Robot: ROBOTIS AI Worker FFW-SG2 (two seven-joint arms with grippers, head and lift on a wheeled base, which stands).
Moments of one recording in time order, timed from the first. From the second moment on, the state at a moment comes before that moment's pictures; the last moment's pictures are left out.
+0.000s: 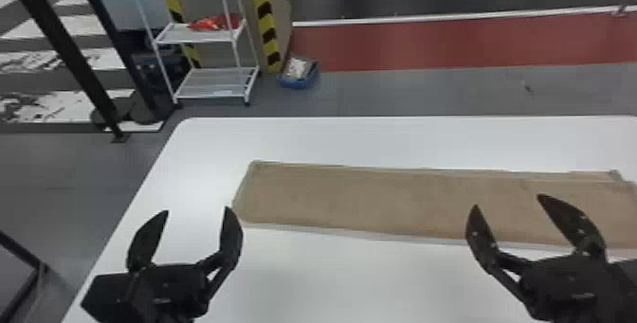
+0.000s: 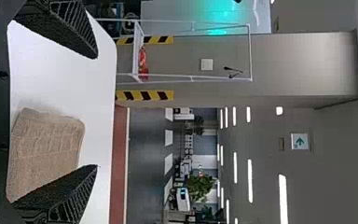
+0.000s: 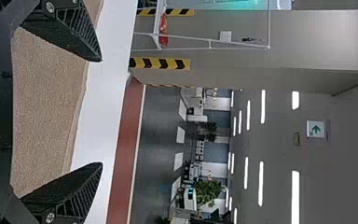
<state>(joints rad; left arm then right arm) 0.65 0.00 0.10 -2.08 0.04 -0.16 0.05 0.52 0.00 0.02 -2.03 0.08 -0.04 0.19</state>
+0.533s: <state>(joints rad) 0.65 0.00 0.11 -2.08 0.06 -0.14 0.04 0.53 0.00 0.02 -2.04 0.07 -0.04 0.19</state>
